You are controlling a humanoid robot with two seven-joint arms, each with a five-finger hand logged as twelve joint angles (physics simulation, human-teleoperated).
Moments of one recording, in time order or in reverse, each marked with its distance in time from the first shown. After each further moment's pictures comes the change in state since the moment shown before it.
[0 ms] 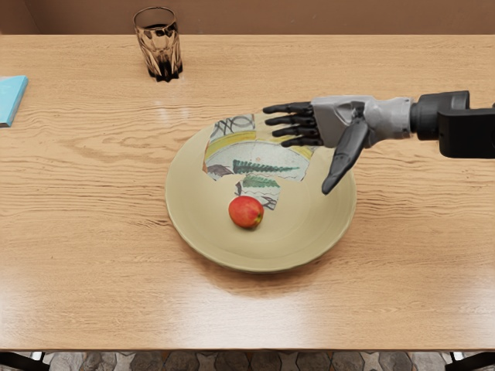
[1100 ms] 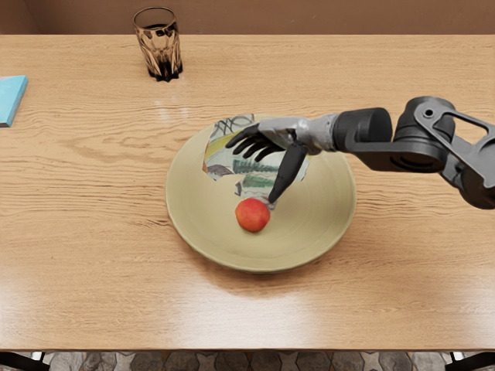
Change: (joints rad) left arm 0.000 0.000 0.000 0.000 0.000 0.000 0.000; right arm 0.008 0.277 0.002 -0.003 -0.642 -0.157 0.001
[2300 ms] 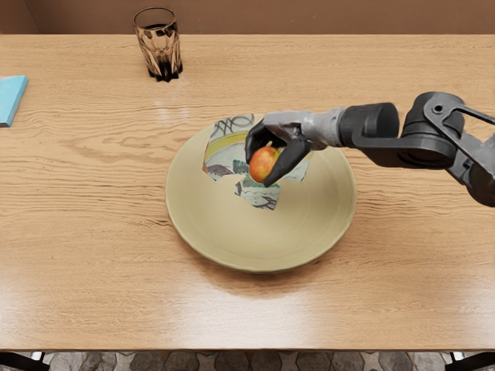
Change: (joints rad) left arm -0.001 0.000 0.000 0.000 0.000 0.000 0.000; right arm 0.000 -0.013 0.015 0.015 -0.030 0.004 0.004
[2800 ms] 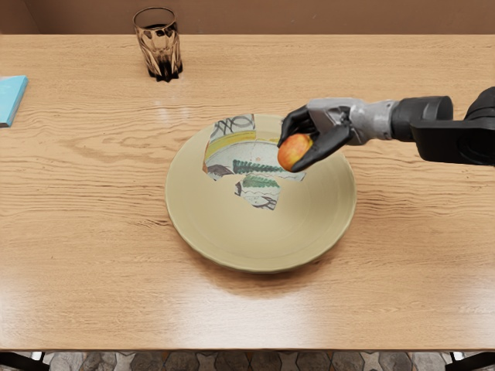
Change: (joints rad) left arm 0.001 0.000 0.000 0.000 0.000 0.000 0.000; right arm -0.035 -0.169 0.031 -0.006 0.324 0.007 0.002
